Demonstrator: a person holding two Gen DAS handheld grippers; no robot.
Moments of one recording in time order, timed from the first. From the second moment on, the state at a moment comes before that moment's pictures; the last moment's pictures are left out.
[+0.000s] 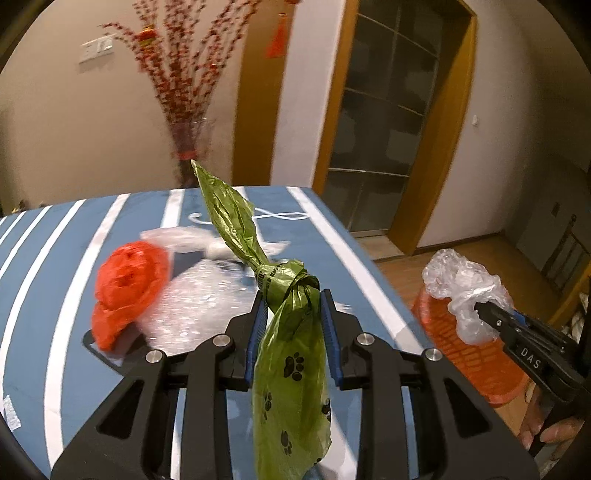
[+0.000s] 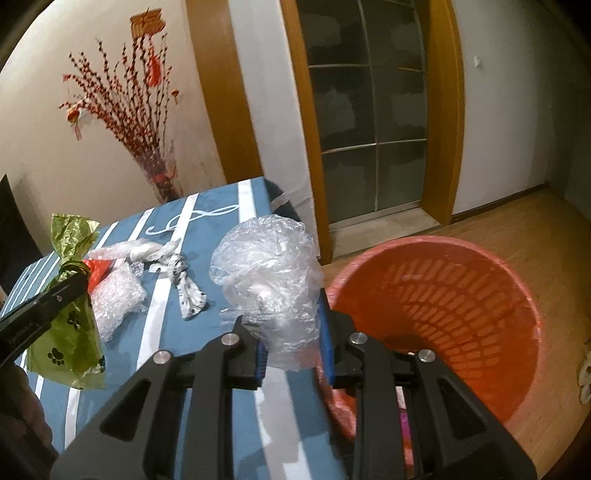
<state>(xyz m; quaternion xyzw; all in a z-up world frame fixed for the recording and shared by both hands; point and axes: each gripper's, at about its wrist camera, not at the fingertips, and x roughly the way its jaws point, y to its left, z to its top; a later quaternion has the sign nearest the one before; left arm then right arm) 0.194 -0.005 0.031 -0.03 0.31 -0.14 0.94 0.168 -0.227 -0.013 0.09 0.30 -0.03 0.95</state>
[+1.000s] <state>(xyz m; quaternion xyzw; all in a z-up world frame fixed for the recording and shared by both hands) 0.180 -0.197 0.019 0.03 0.32 -0.32 0.89 0.088 -0.358 -0.008 0.14 0.25 -0.17 0.94</state>
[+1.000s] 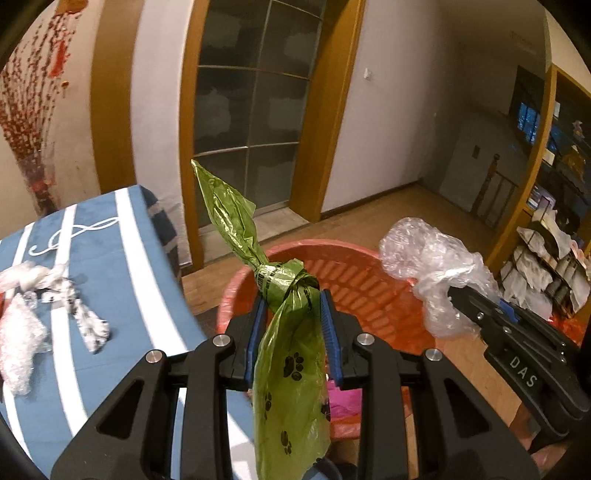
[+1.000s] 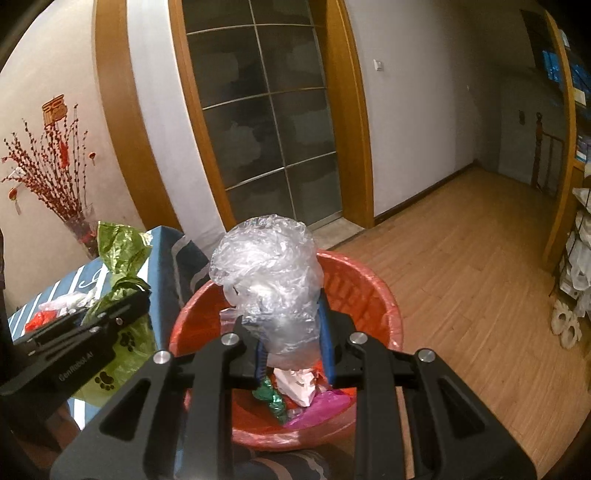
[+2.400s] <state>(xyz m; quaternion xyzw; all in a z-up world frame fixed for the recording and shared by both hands) 0.200 -0.181 -0.023 0.02 0.38 -0.26 0.89 0.115 -0.395 -0.040 0.21 0.28 -0.17 0.92</state>
